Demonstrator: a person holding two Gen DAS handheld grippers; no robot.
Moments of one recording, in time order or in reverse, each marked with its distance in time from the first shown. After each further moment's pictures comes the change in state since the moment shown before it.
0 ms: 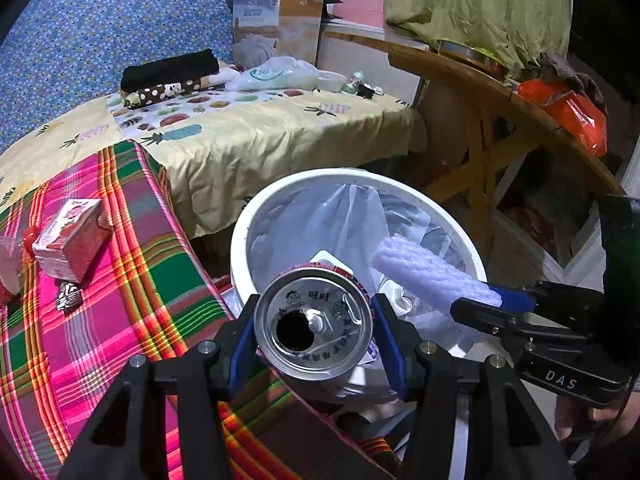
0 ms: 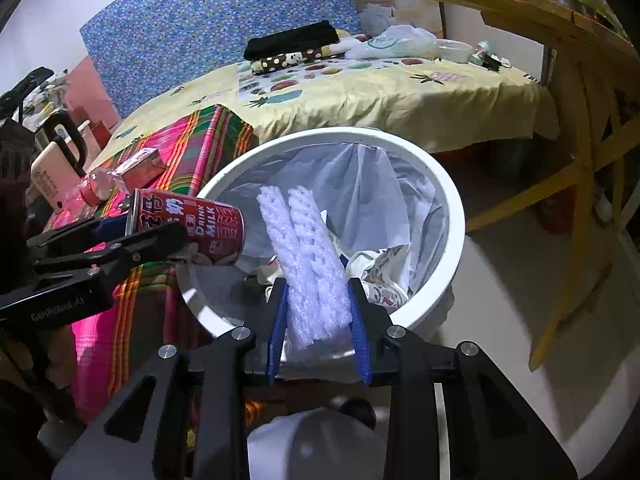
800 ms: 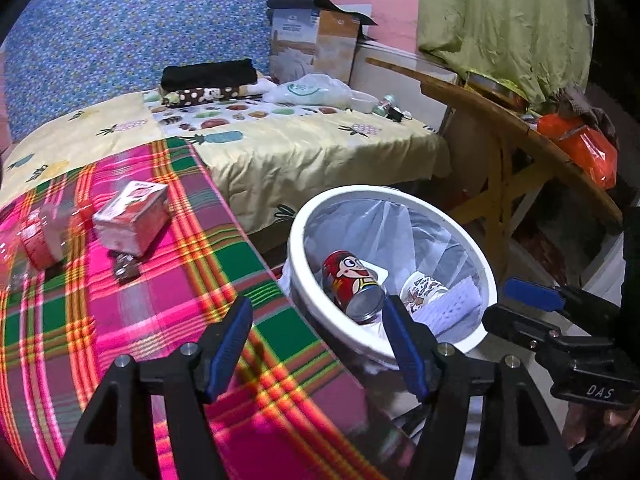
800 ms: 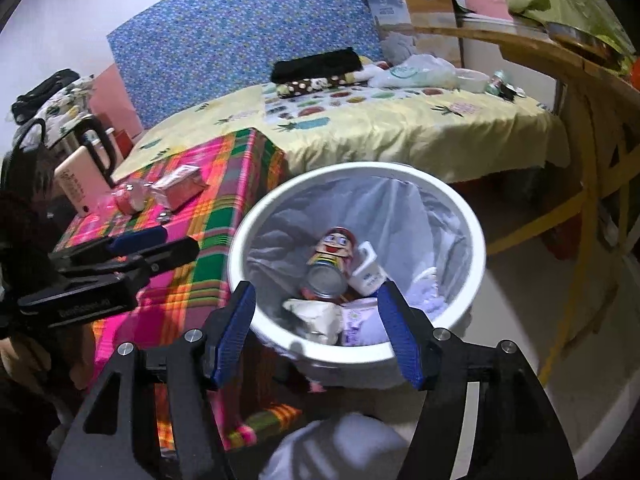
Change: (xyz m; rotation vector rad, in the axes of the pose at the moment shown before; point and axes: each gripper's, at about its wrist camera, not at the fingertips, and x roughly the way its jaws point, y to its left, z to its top) left arm -0.042 0.032 -0.019 -0.102 -0.073 0.063; right arm -0.023 0.029 0.004 -0.052 -0.093 0.056
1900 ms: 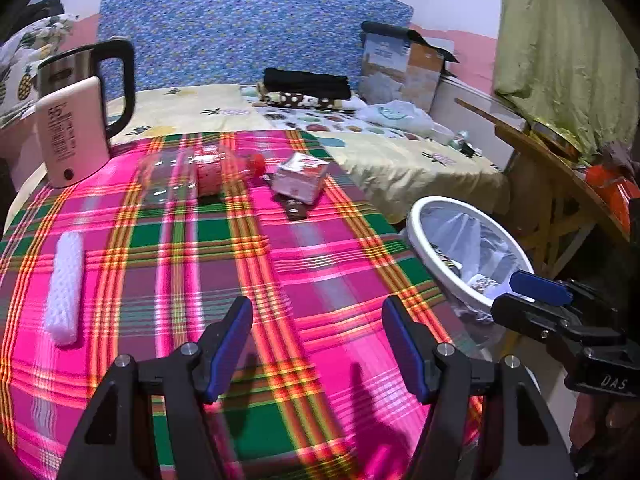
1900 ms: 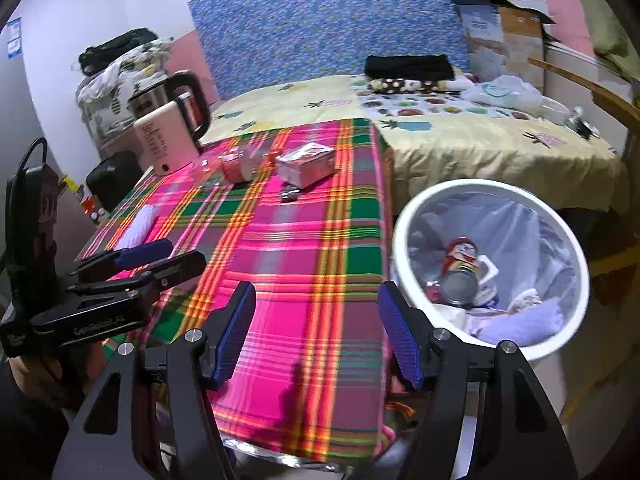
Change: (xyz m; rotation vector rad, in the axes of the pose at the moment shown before) left arm -0.088 0.078 -0.061 -0.192 -0.071 0.211; right arm 0.001 0.102 -0.007 -0.174 0.031 0.184
